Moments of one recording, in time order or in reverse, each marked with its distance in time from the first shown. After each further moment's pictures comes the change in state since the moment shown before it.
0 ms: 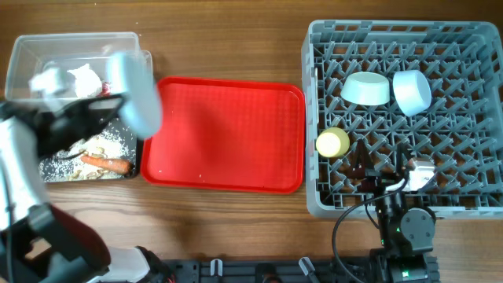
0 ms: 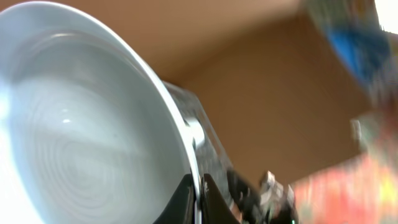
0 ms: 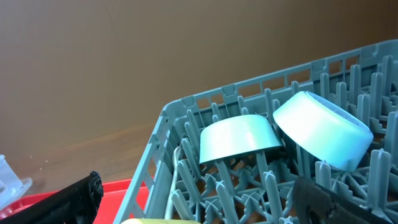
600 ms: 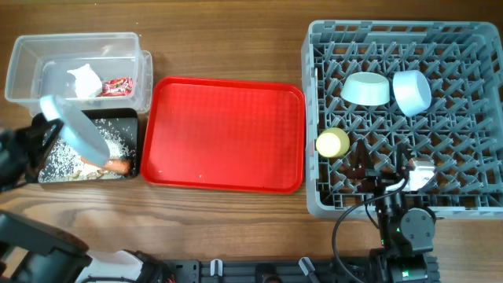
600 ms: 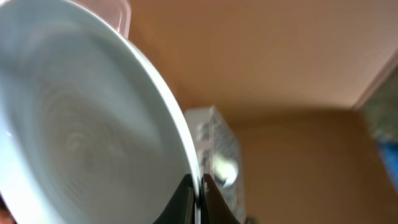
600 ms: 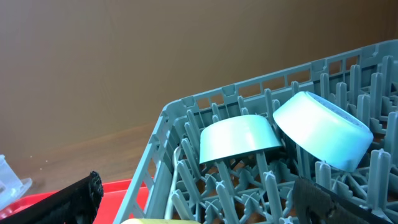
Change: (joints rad) left arm 0.470 0.069 0.013 -0.027 -0.189 -0.213; right arm 0.000 0.000 0.000 0.000 0.000 0.000
